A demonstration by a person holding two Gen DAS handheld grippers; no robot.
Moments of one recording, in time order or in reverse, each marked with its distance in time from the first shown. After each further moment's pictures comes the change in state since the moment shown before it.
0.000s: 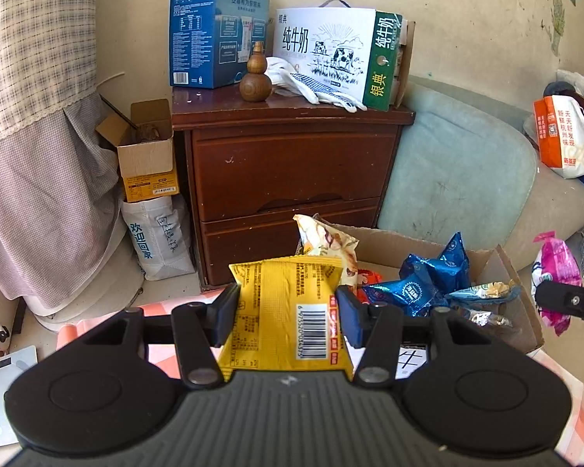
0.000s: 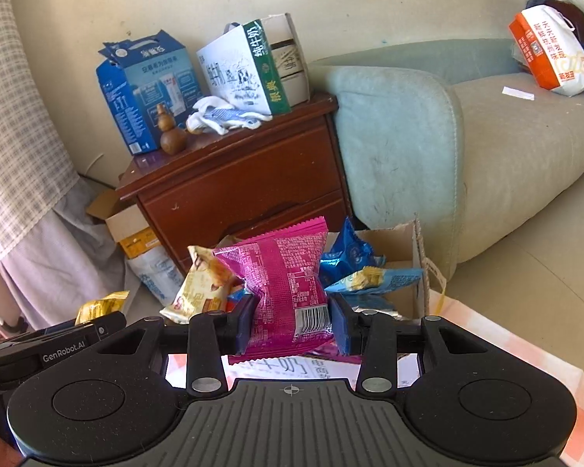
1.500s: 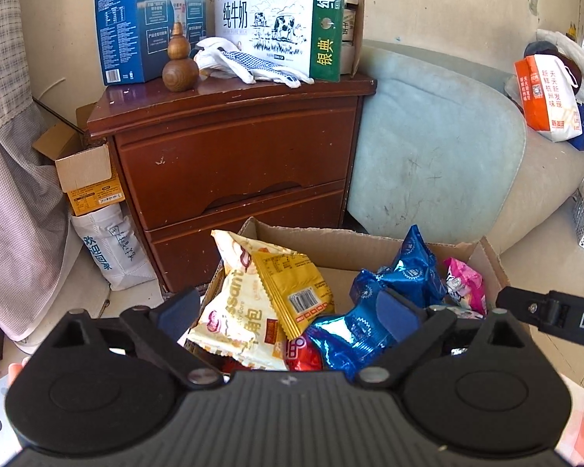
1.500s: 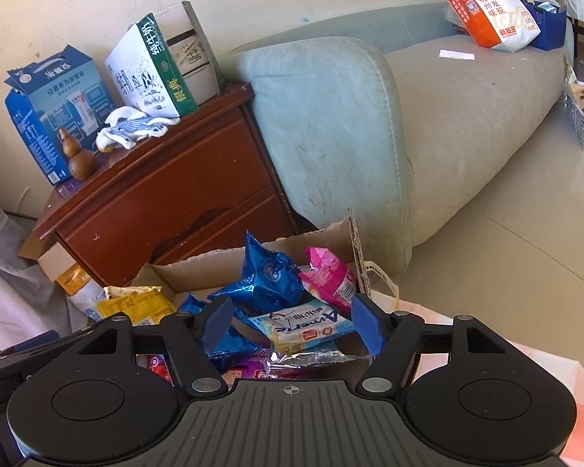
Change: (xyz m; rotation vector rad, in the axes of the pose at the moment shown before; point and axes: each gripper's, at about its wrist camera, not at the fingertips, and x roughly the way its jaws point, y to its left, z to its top) left arm 0.059 -0.067 0.023 0.101 0.083 -0.026; right arm 0.059 -0.041 0.016 0.155 0.063 -0.148
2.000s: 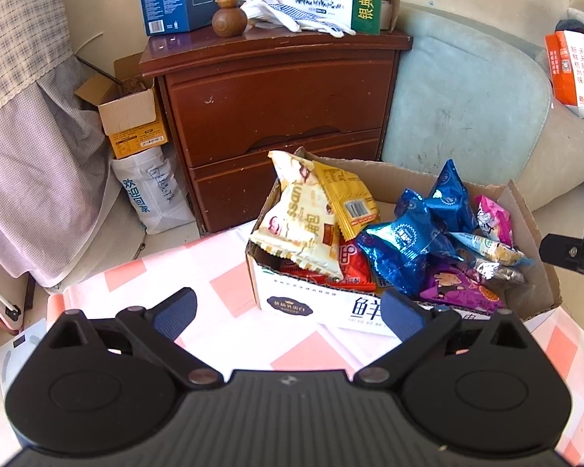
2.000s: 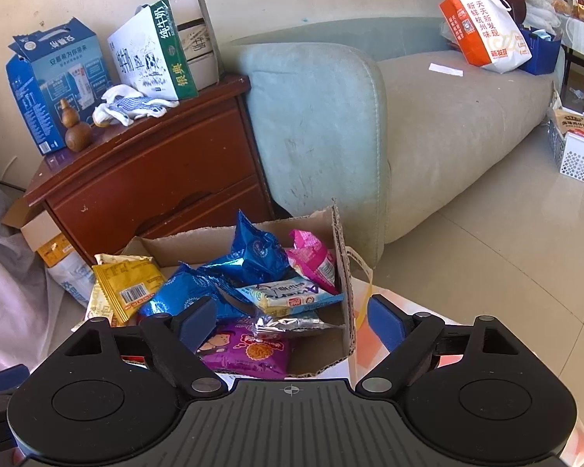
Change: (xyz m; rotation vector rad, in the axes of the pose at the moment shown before) left arm -0.027 0.027 -0.040 -0.043 0.136 0.078; right arm -0.026 0.017 -0.014 -0.075 0.023 -0.104
